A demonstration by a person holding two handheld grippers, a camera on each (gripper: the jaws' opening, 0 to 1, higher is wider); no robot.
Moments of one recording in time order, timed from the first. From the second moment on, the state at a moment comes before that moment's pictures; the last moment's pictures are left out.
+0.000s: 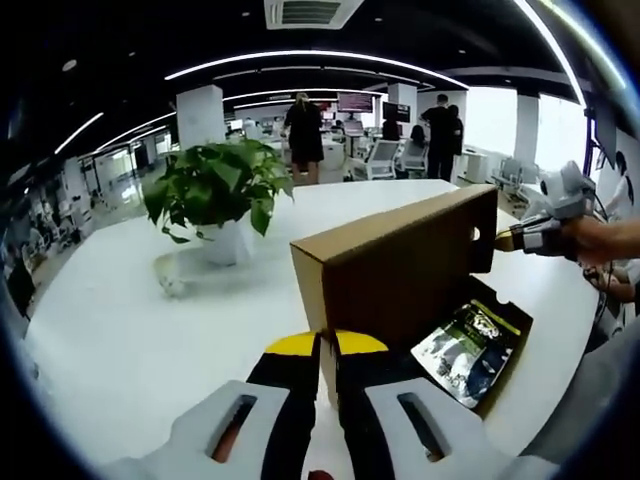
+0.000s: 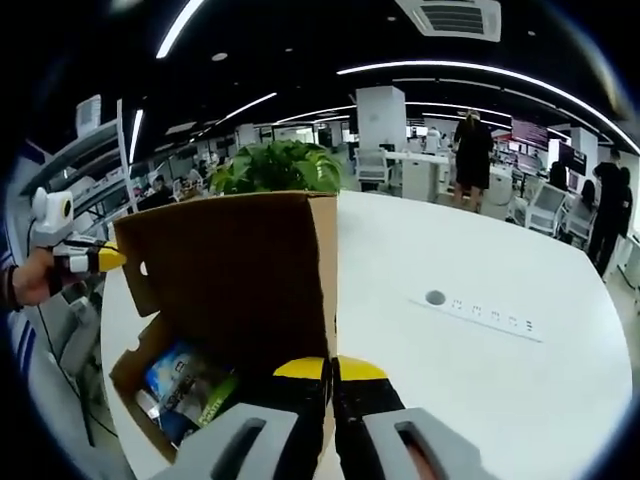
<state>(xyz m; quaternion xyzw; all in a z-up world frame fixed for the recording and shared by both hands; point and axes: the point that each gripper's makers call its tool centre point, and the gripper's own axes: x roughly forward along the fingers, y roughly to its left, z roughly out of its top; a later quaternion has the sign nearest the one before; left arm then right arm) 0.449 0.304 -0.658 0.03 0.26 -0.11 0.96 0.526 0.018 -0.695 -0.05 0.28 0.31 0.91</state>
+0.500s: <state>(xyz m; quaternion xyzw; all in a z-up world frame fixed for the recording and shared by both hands) 0.450 0.305 -0.686 0.01 0.29 -0.11 0.95 0.534 0.021 -0.699 -0.04 0.28 0.31 0.91</state>
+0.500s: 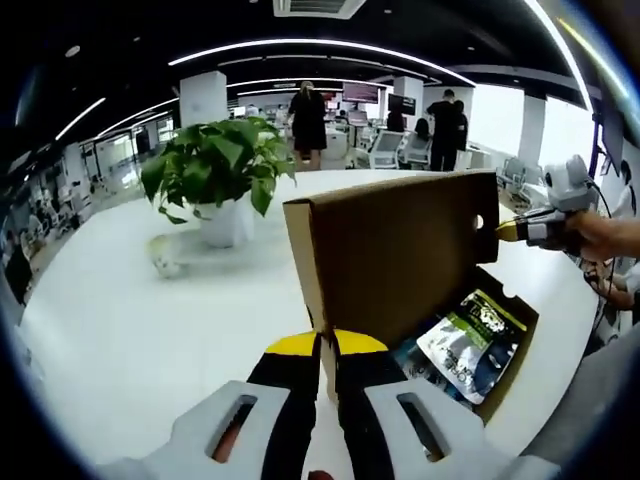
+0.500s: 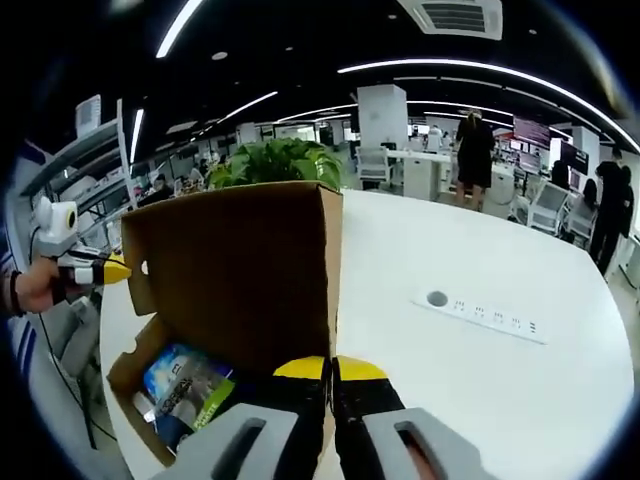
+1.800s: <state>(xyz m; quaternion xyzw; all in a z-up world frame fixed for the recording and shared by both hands) 0.459 0.309 -0.715 0.02 0.31 -0.12 0.94 0.541 0.026 -0.723 -0.04 0.32 0.29 0.90</state>
